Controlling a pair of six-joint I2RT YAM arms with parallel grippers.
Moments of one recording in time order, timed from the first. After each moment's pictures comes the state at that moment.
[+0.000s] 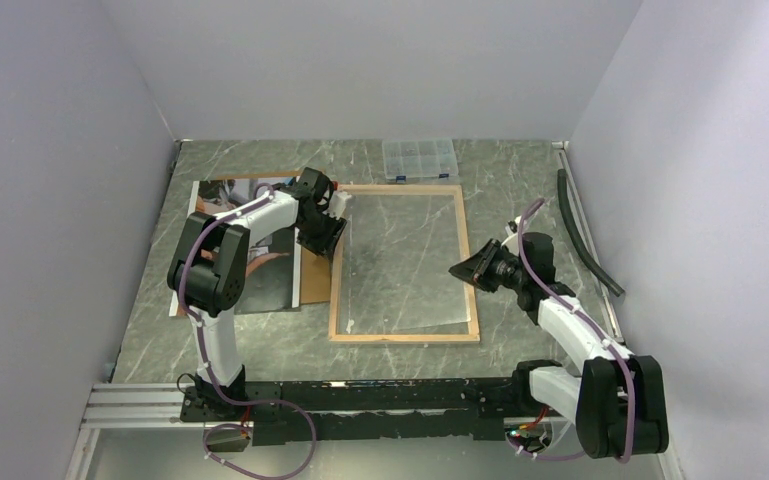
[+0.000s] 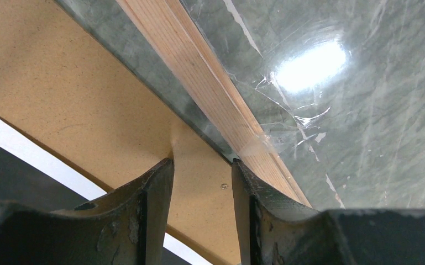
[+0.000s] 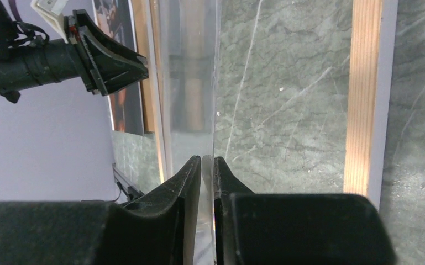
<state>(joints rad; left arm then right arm) -0.39 1.93 1.34 -0.64 0.20 0.14 0.06 1.07 0.42 0.04 -0.62 0.79</state>
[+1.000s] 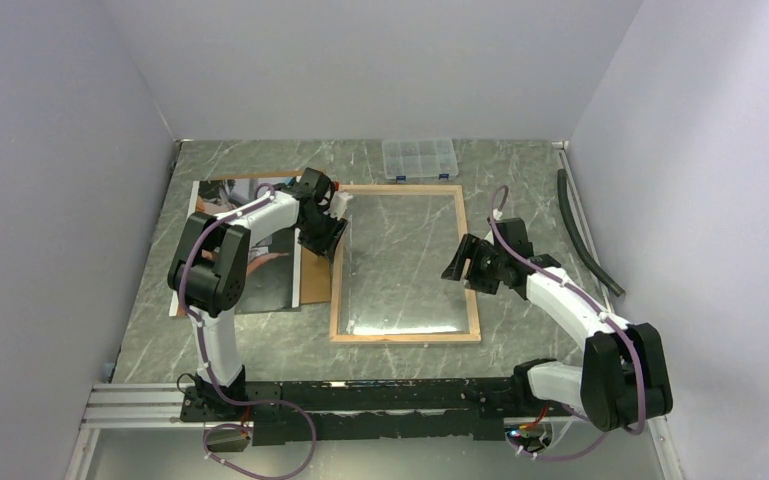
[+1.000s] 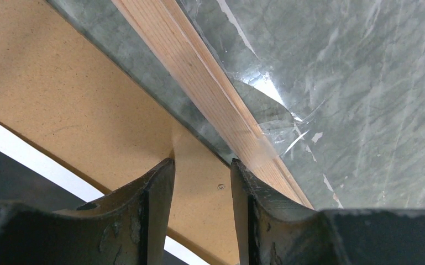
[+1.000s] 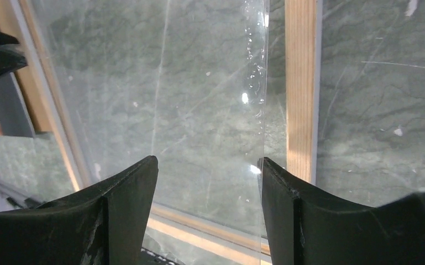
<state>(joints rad) -0.40 1.93 1.34 -0.64 0.20 0.14 0.22 1.21 0.63 -0.33 -0.30 0.58</state>
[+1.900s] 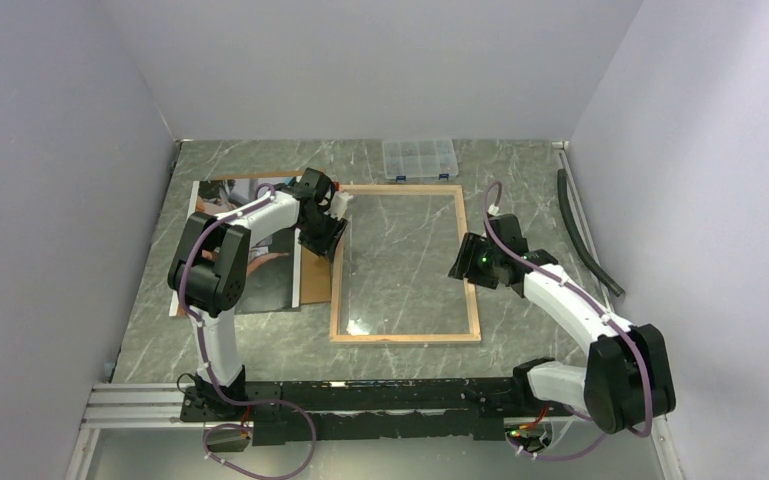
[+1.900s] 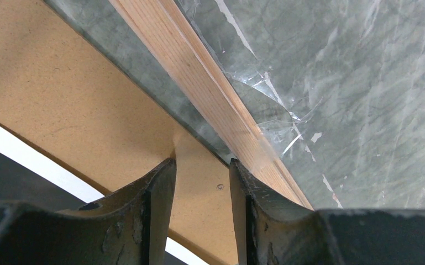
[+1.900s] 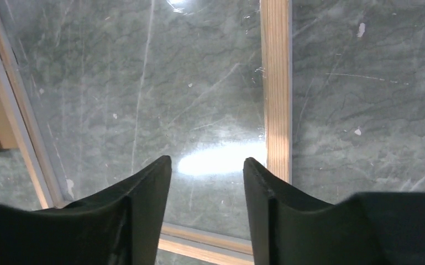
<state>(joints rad) -0.40 1.93 1.34 -0.64 0.20 0.14 0.29 1.20 0.69 -0.41 -0.10 0.55</state>
